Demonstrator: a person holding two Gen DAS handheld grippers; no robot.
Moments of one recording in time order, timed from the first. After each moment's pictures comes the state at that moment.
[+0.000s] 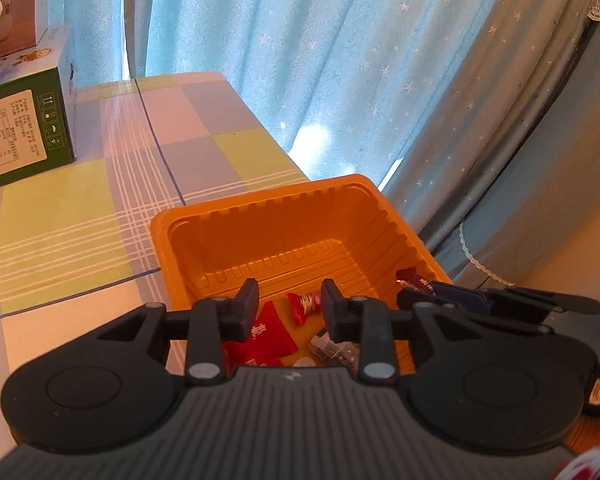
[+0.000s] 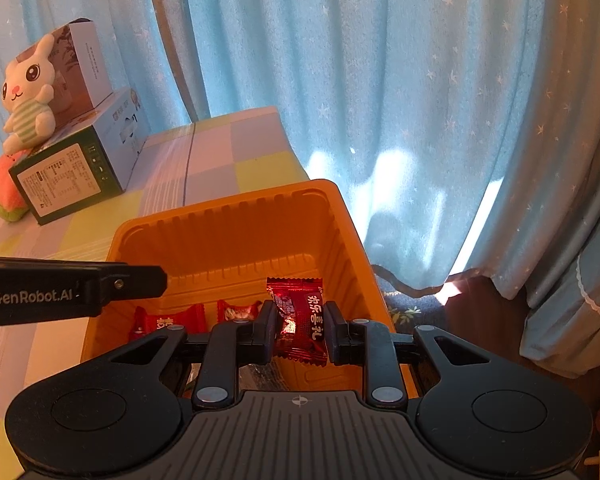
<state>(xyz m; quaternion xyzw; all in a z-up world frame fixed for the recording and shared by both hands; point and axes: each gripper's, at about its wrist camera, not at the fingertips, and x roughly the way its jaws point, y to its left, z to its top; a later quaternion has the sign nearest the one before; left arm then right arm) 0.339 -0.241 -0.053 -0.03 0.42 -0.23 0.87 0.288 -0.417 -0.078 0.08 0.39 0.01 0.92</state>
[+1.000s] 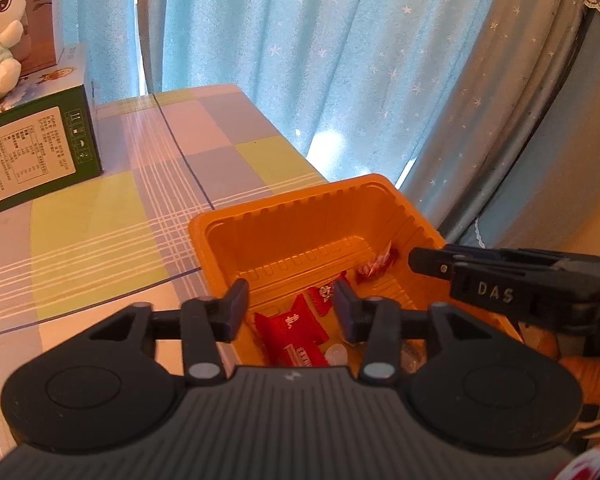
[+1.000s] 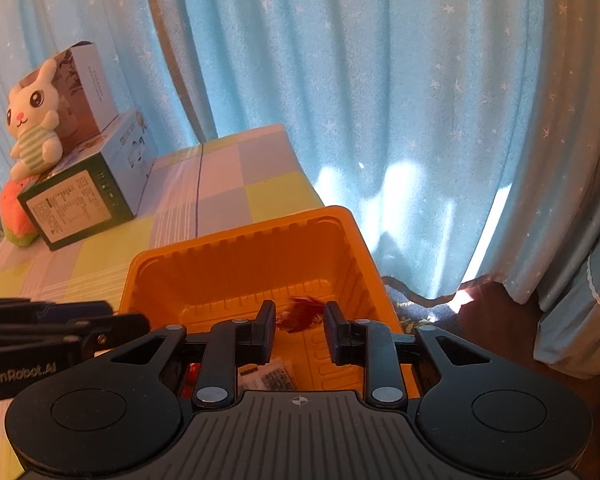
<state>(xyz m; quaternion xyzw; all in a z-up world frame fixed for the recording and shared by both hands) 0.325 -0.223 -0.046 0.00 0.41 -0.22 0.89 0.297 -0.420 -0.066 0.12 0.37 0.01 0.92</state>
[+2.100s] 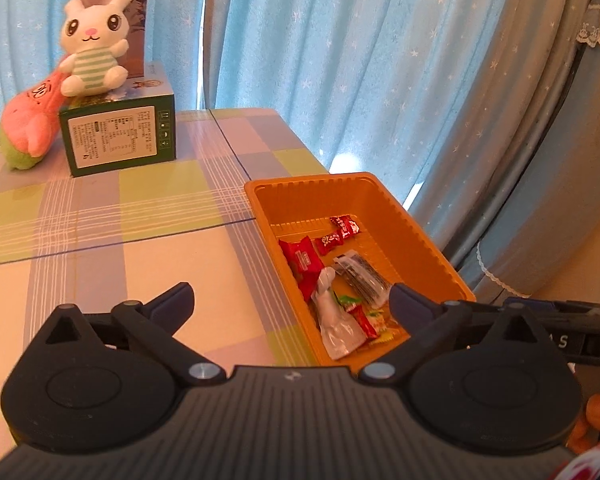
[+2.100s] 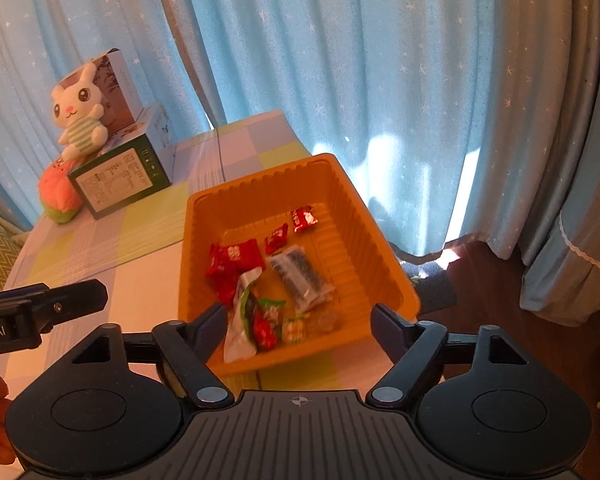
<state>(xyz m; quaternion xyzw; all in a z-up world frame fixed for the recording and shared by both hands) 0.173 -0.163 0.014 -0.04 0.37 -0.17 0.91 0.129 -0.393 -0.007 0.12 0.39 0.00 0.91</state>
